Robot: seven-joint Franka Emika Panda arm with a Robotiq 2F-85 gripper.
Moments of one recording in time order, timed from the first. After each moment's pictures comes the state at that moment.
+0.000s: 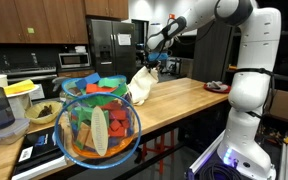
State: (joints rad) arm -0.01 0.08 -0.04 -1.96 -0.23 2.36 0.45
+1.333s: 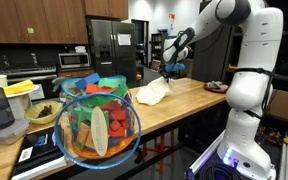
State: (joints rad) arm -0.13 0.06 -0.16 -2.18 -0.27 2.47 0.41
